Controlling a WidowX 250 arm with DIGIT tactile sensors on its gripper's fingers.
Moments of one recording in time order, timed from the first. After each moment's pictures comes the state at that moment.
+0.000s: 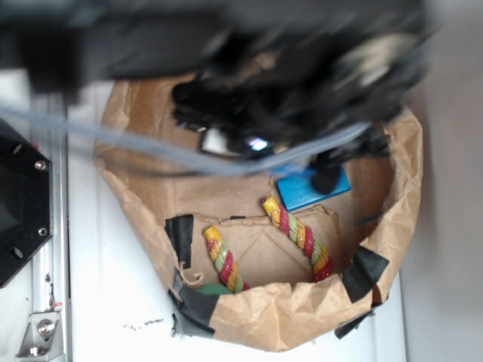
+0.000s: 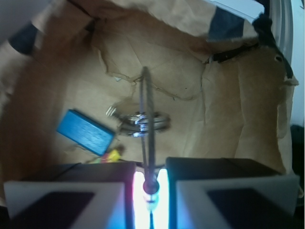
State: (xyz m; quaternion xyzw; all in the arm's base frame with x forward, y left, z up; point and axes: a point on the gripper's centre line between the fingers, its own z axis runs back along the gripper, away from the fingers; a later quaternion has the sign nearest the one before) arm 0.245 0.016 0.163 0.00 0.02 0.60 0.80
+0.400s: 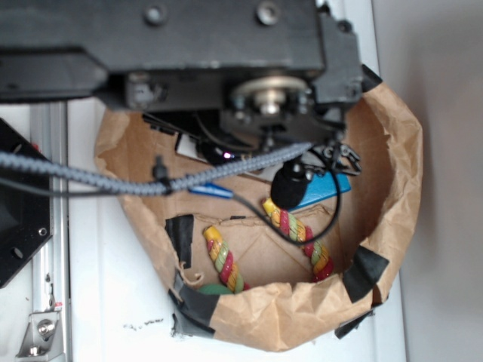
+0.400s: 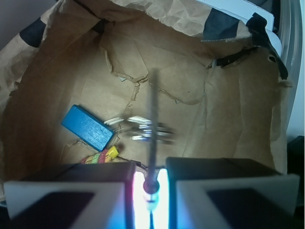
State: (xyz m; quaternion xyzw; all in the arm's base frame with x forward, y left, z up) arm 0.244 0.016 0.165 0.00 0.00 0.59 0.81
